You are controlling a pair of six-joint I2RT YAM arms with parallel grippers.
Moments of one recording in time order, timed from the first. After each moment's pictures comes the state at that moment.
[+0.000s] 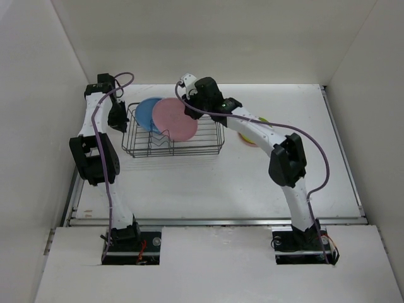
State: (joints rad) left arm 0.15 2.00 1.85 -1.15 0.04 -0.07; right arm 0.69 2.25 2.13 -0.39 -0.10 -0.05
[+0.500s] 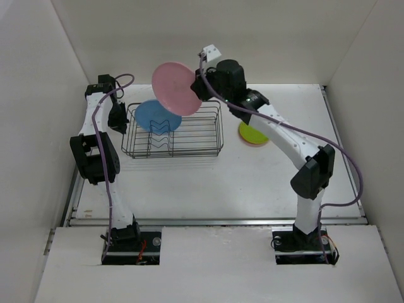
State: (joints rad) left arm 0.15 2.01 1.87 -1.14 0.01 -0.06; right arm 0.71 1.93 1.98 -0.26 0.04 0.03
